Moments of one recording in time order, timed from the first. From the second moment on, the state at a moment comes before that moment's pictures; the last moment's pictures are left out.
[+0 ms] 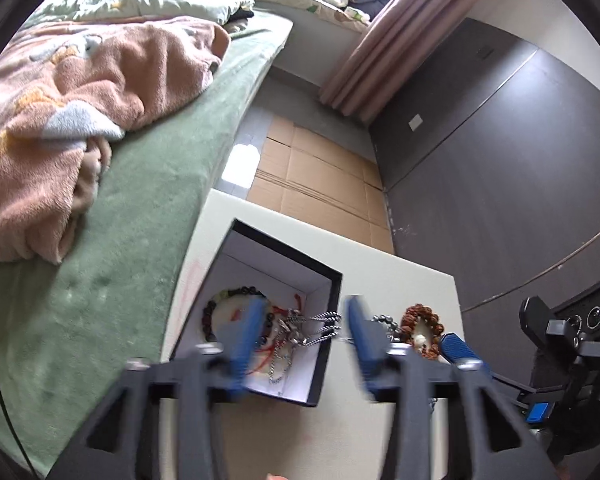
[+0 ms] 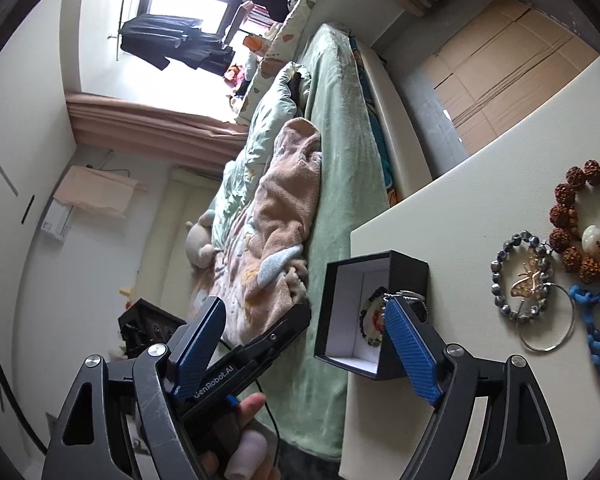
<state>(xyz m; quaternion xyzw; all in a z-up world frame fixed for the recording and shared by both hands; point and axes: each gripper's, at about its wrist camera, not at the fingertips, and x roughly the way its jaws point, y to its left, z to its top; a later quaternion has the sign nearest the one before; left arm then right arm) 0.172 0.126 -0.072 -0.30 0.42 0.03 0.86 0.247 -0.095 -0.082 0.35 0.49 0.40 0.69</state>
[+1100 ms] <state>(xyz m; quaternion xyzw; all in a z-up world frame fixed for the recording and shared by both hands) 0.138 0.178 -0.065 -0.36 0.37 0.05 0.86 0.246 -0.004 -0.137 0.11 0.54 0.27 0.79</state>
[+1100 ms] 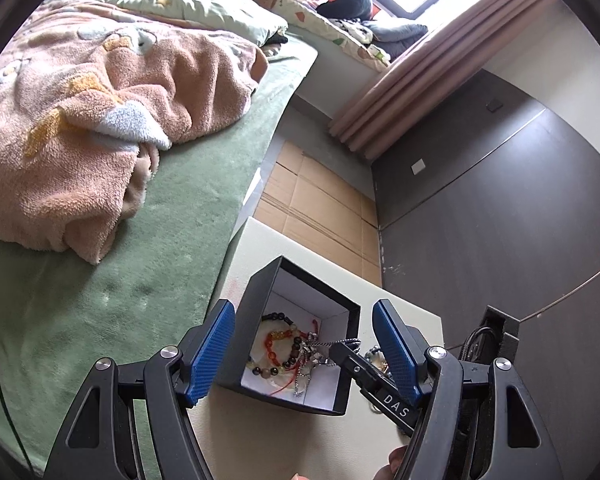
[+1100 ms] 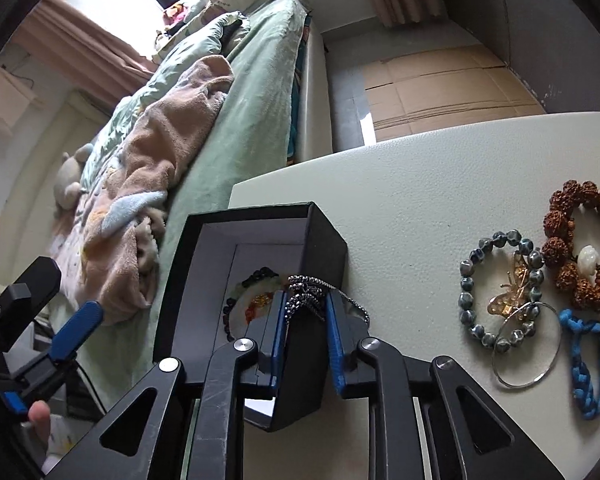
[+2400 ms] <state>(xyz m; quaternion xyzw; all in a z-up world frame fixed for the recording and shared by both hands) 0.126 0.199 -0.056 -0.38 0.35 0.06 0.86 0.226 -0.034 -0.059 0.23 0.46 0.37 0.78</state>
